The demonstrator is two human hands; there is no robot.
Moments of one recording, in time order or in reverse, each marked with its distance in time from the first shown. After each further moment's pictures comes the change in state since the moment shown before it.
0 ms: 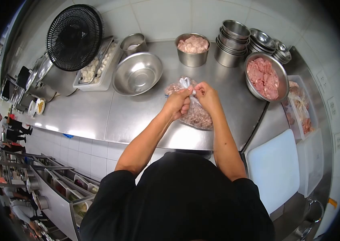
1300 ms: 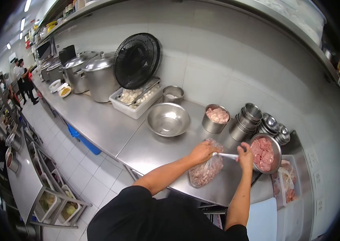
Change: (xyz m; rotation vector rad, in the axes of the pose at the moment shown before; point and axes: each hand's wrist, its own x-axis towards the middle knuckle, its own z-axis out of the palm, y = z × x) left_hand 0.018 -0.009 0.012 1.350 0.156 1.117; right_hand 0.004 -0.011 -0.114 -0.040 0.190 0.011
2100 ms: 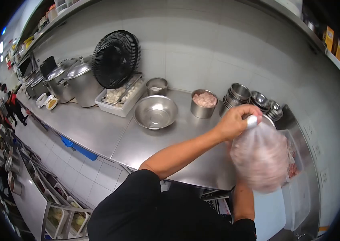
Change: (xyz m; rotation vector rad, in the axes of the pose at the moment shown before) left_hand 0.110 0.163 -0.083 -1.203 0.006 0.105; right_hand -0.080 -0.025 -0.025 -0.649 -0.119 -0.423
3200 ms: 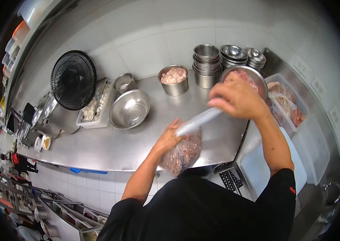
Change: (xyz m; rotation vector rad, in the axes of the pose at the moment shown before) left_hand -0.154 -0.094 -0.097 0.754 -0.197 -0.624; right_hand 0.050 -0.006 -0.135 0.024 0.007 -0.436
